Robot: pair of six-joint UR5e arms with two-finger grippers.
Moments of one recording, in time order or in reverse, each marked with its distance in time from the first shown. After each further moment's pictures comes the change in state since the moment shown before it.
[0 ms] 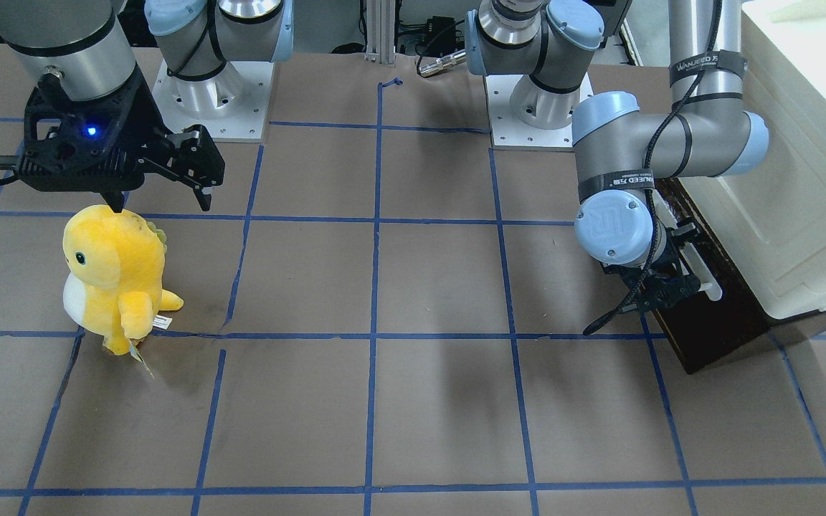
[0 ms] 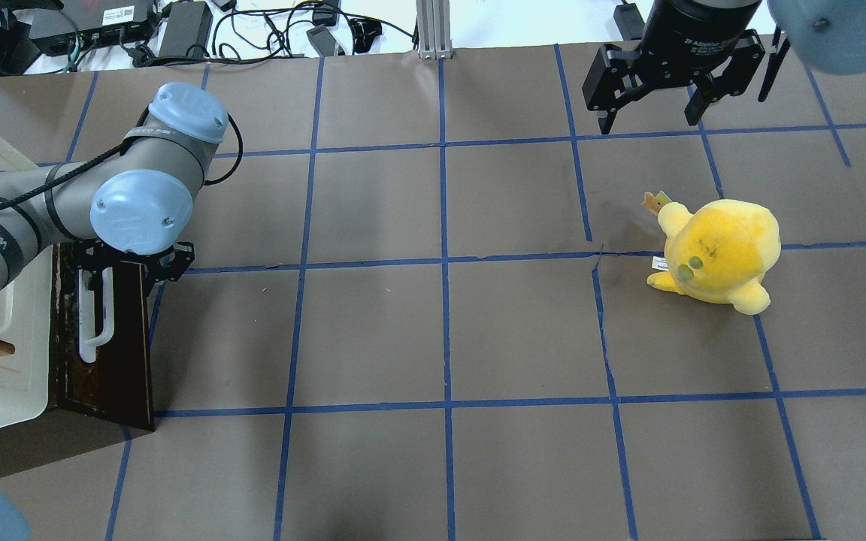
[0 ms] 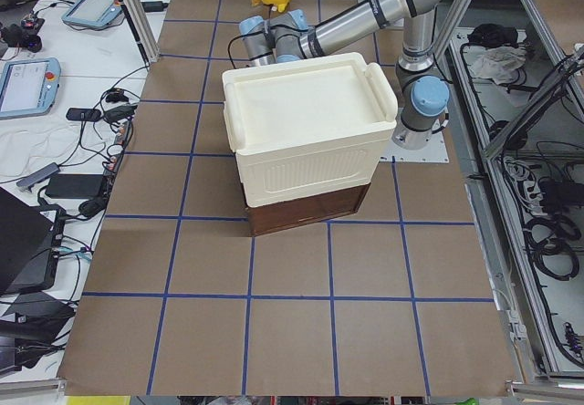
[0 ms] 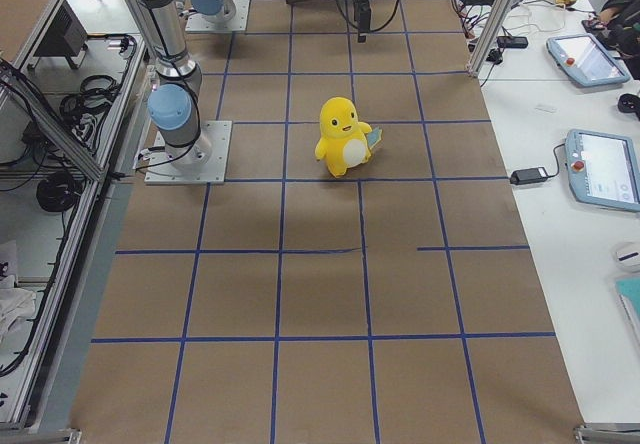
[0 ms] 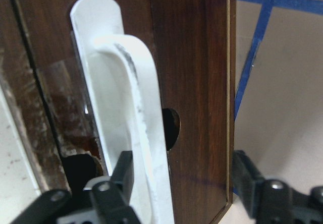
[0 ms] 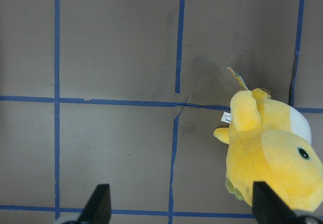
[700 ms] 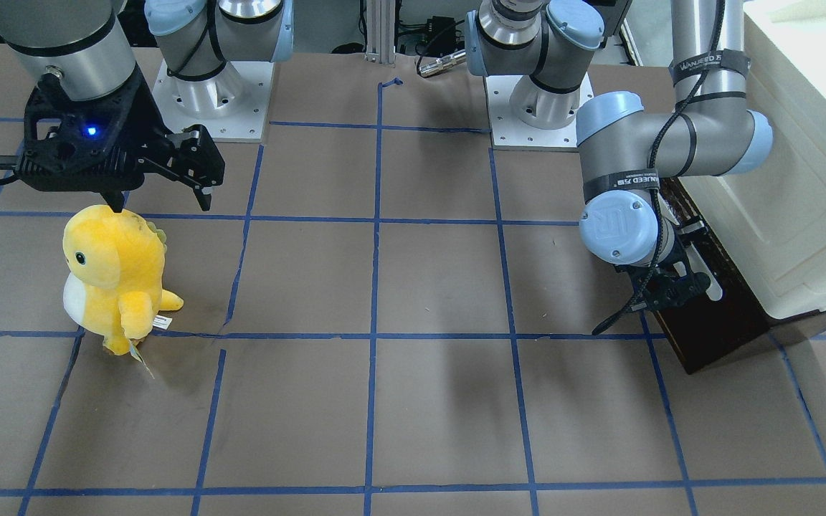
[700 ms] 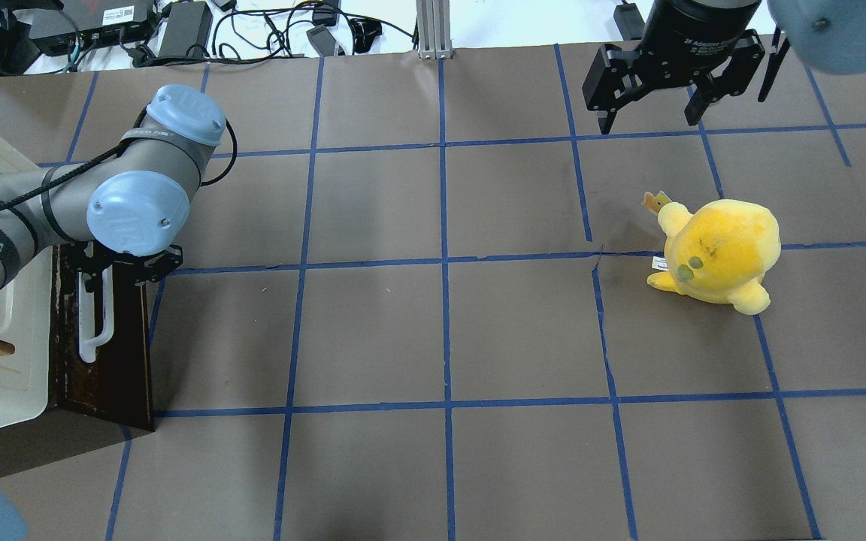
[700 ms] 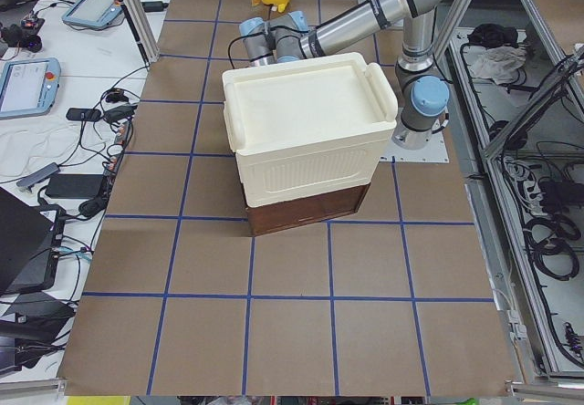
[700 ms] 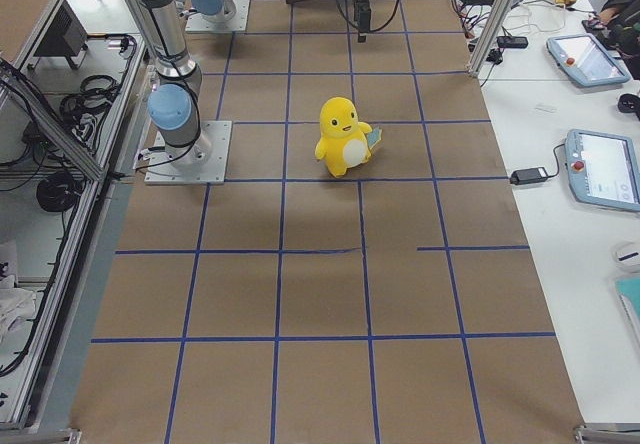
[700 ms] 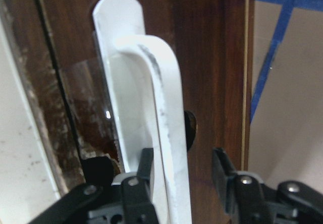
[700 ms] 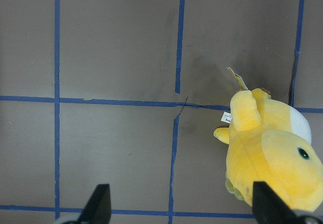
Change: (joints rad) left arm 0.016 0.002 -0.002 -0.001 0.045 -0.004; right arm 0.000 0.000 0.000 0.000 0.000 0.000
